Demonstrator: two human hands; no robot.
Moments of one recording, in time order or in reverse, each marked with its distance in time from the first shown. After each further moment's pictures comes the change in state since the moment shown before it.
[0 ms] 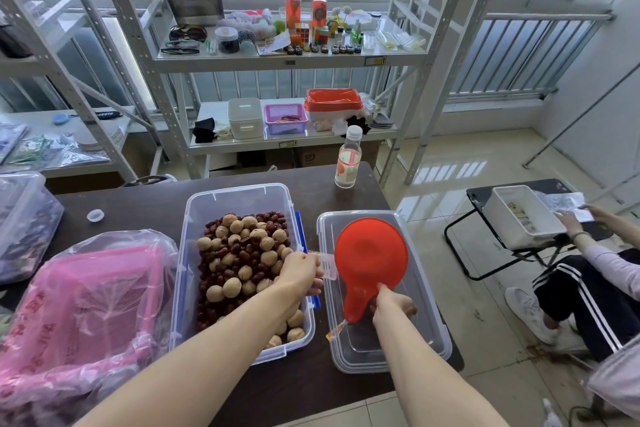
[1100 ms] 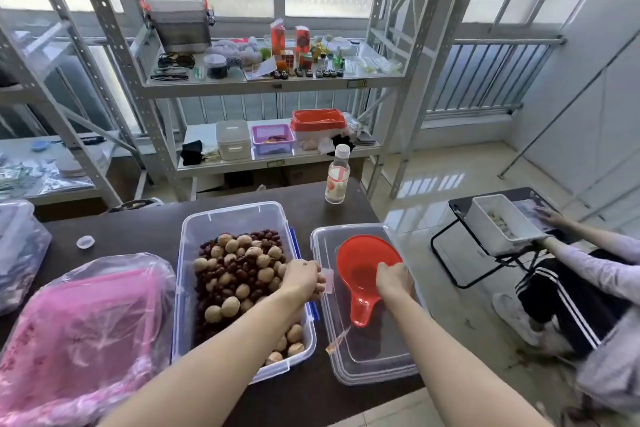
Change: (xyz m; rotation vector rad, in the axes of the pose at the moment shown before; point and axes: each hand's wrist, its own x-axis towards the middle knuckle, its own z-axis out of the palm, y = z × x) left_hand -0.005 0.016 0.003 -0.085 -0.067 -0.019; right_hand -0.114 -0.089 -0.036 -0.663 -0.024 -0.545
